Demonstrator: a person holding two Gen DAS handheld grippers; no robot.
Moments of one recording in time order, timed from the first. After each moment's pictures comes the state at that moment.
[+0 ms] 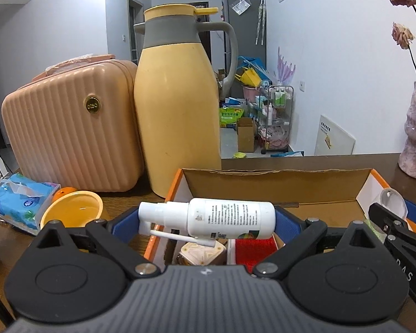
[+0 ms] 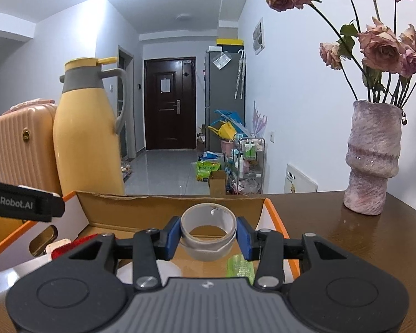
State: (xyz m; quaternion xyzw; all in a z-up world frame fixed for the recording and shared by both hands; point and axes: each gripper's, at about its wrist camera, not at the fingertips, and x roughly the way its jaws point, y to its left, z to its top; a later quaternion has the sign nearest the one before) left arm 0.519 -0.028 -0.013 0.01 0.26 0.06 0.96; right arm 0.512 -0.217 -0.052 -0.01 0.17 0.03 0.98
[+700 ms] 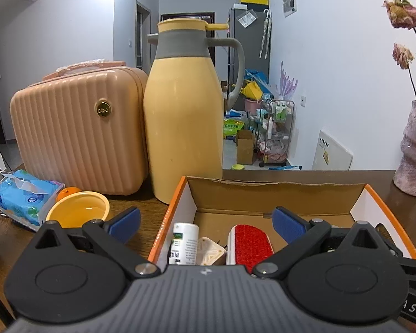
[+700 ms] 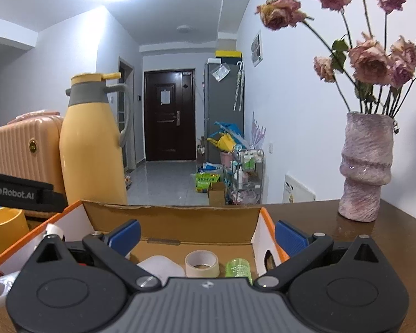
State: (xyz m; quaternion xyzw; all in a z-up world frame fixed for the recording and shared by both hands) left arm 0.503 -0.022 -0.005 -0.01 0.24 0.06 0.97; right arm 0.488 -0.218 -0.045 -0.01 0.14 0.03 0.99
